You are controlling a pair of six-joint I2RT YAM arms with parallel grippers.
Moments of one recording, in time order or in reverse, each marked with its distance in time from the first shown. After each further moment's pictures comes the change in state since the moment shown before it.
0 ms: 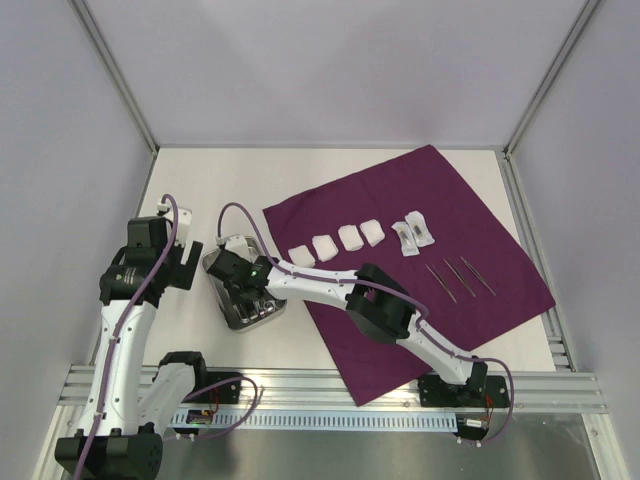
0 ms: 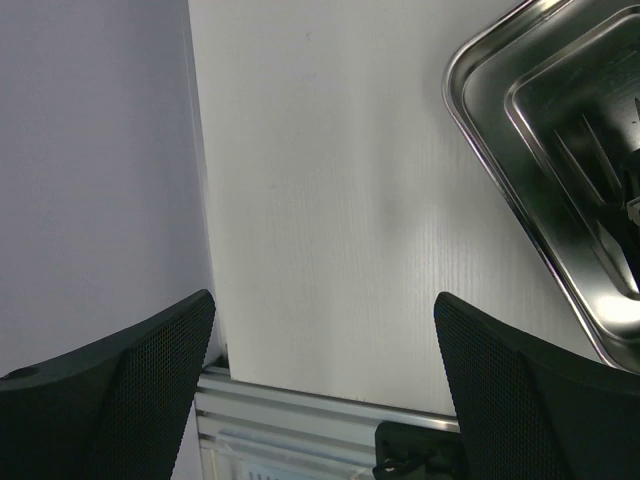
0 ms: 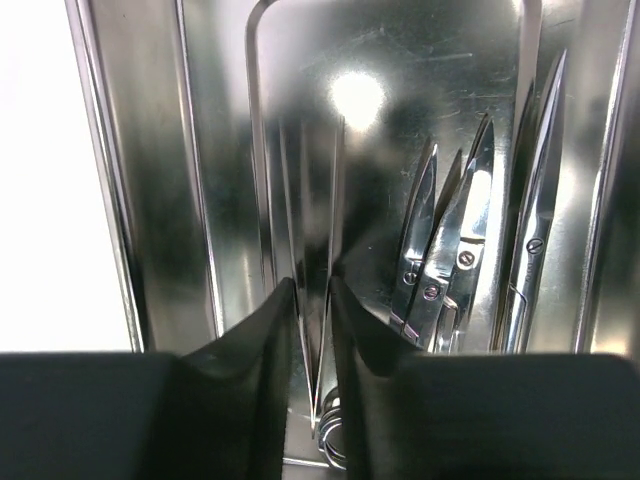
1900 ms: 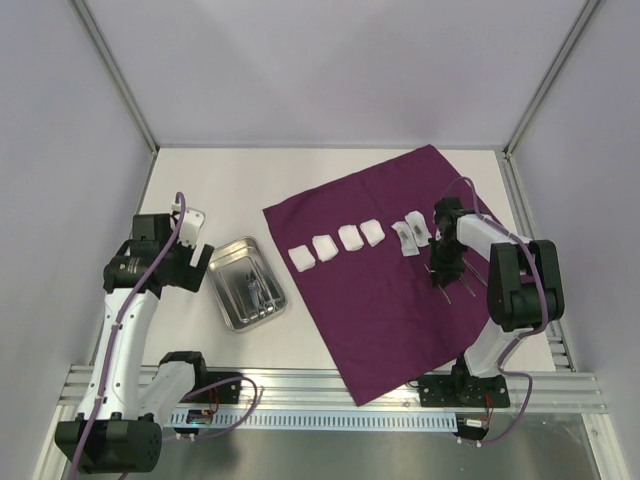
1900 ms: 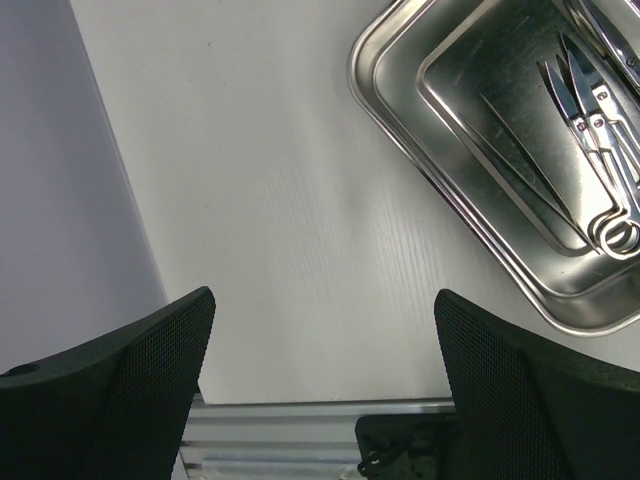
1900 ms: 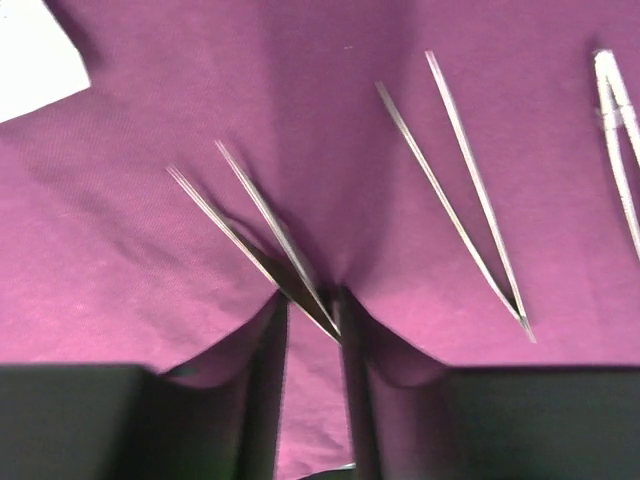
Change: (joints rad) left arm 0.000 0.064 0.007 -0.034 0.168 0.055; right arm -1.115 -0.702 -1.012 -0.205 -0.207 -0.530
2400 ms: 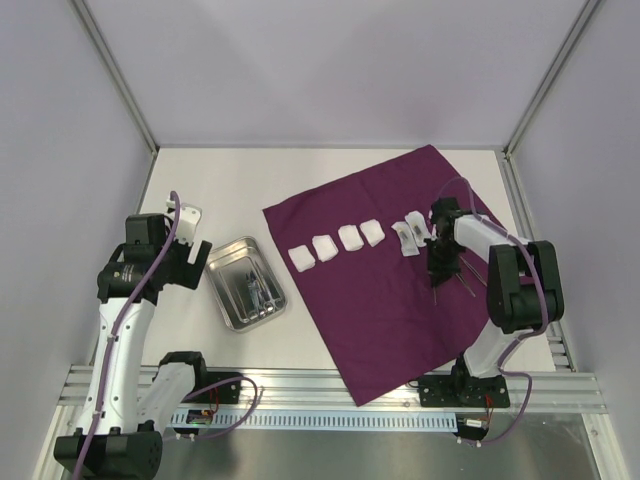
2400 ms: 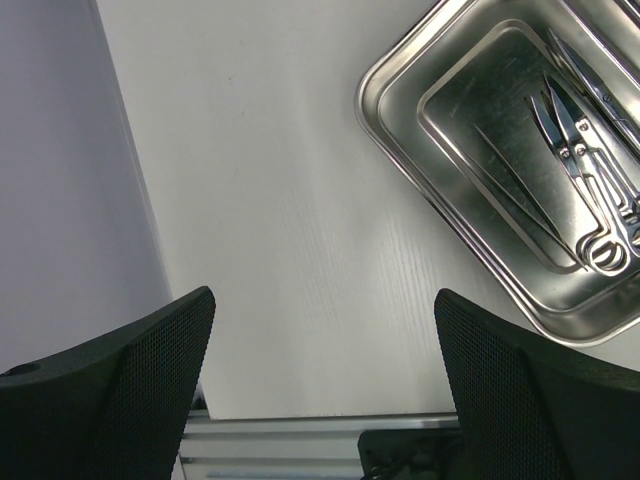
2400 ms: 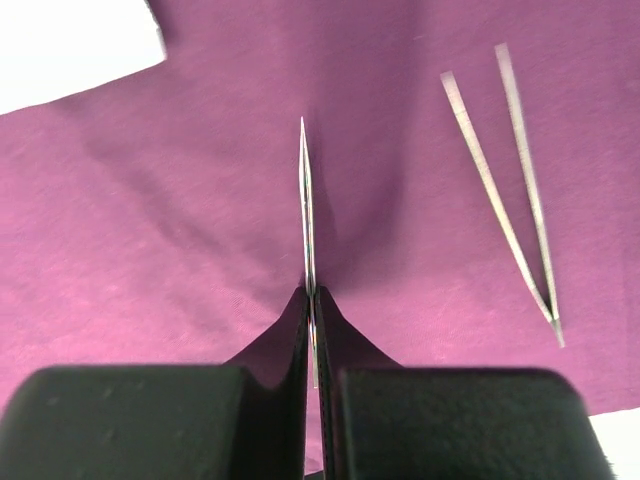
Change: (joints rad) left arm 0.000 -0.048 0.030 0.013 0.018 0.000; right arm 0.017 -0.006 0.000 0.002 -0.049 -0.009
